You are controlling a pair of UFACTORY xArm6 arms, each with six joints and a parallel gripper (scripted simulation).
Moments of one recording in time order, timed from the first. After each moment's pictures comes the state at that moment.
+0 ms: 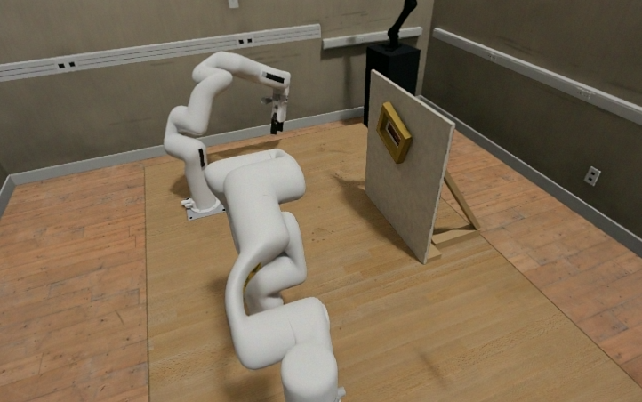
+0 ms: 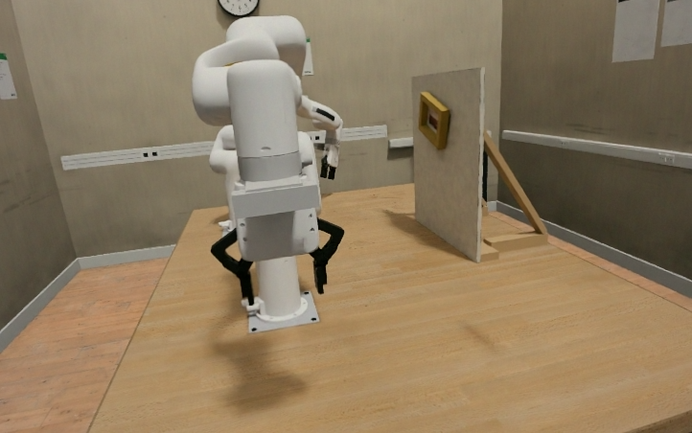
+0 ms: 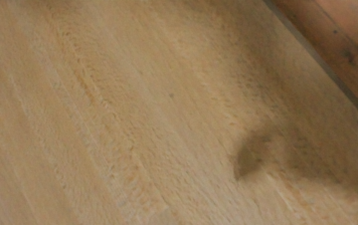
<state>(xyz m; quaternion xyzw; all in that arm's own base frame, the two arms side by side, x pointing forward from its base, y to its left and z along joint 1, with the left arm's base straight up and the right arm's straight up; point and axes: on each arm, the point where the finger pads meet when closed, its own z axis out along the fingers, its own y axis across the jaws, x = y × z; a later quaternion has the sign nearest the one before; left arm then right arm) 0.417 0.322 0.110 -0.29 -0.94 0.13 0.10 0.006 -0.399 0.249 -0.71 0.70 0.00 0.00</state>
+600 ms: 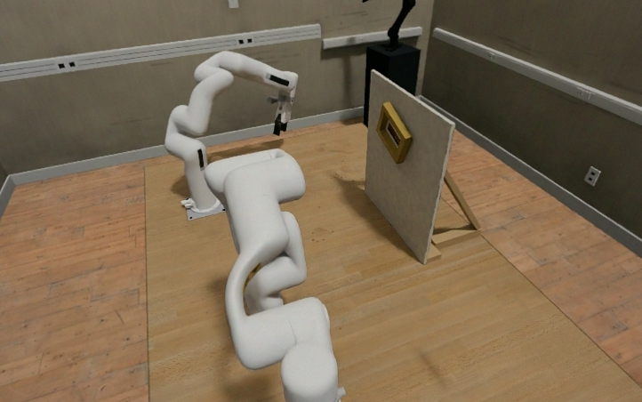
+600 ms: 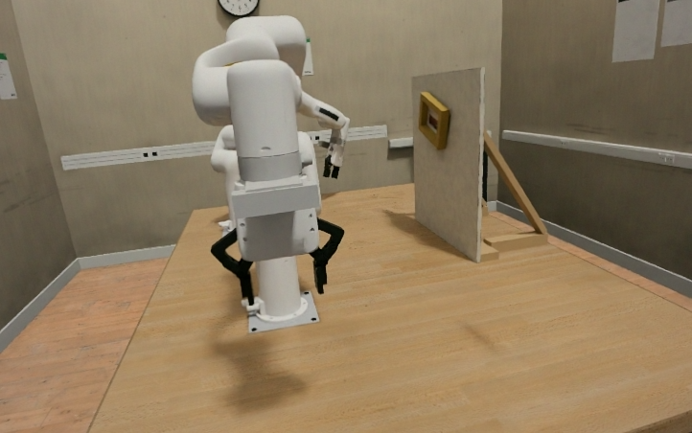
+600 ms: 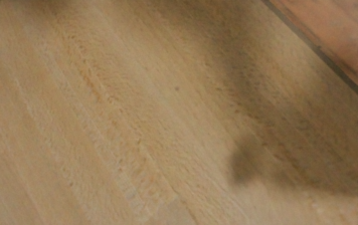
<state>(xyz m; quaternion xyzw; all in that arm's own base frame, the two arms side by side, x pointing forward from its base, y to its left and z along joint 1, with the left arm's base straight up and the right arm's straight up) 0.428 0.299 0.117 -0.31 -0.94 0.10 0.13 0.006 -0.399 0.249 -0.71 0.70 0.00 0.00</state>
